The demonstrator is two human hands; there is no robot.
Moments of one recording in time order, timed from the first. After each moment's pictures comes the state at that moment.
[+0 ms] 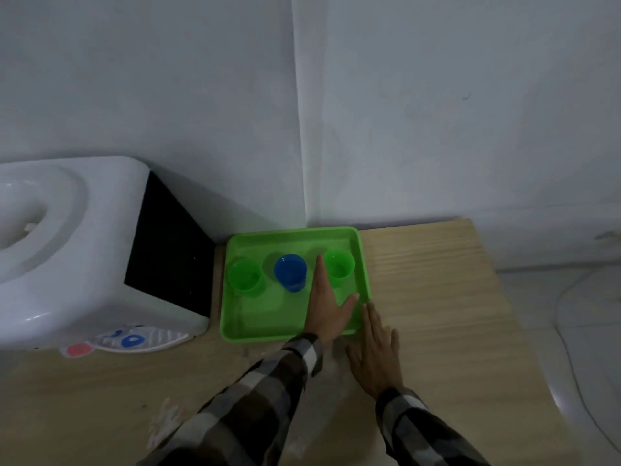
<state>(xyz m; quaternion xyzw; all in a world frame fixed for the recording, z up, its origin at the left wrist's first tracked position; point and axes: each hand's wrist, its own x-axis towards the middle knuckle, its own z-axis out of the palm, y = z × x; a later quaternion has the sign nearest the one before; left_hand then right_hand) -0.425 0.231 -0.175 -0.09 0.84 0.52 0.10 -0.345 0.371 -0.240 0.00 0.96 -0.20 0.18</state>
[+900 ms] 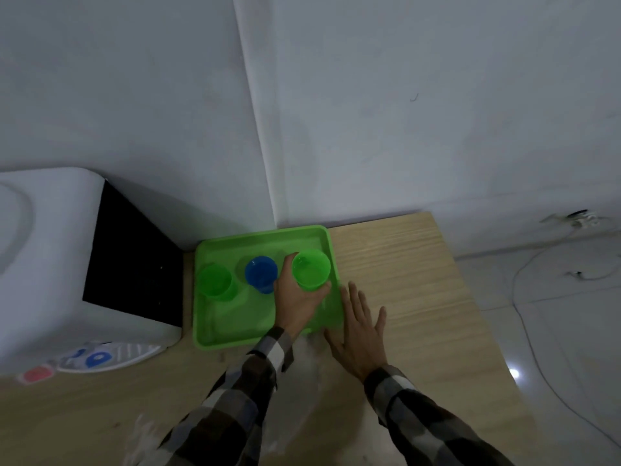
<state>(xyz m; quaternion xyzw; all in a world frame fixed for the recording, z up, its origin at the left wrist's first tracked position) -0.434 0.231 -0.148 -0.13 0.79 0.59 0.01 -0.362 0.379 -0.185 0.01 0.97 -0.18 0.15</state>
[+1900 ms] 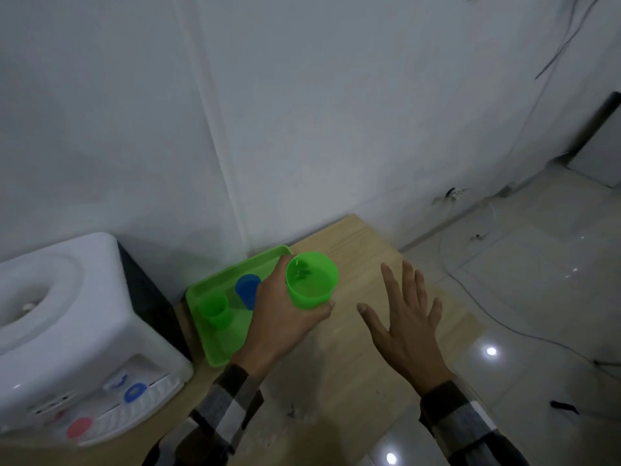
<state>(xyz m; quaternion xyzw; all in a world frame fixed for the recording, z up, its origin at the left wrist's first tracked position) -0.277 0.149 0.059 0.22 0.80 0.56 0.01 -0.170 0.343 0.016 0.23 0.94 -0.23 -0.11</state>
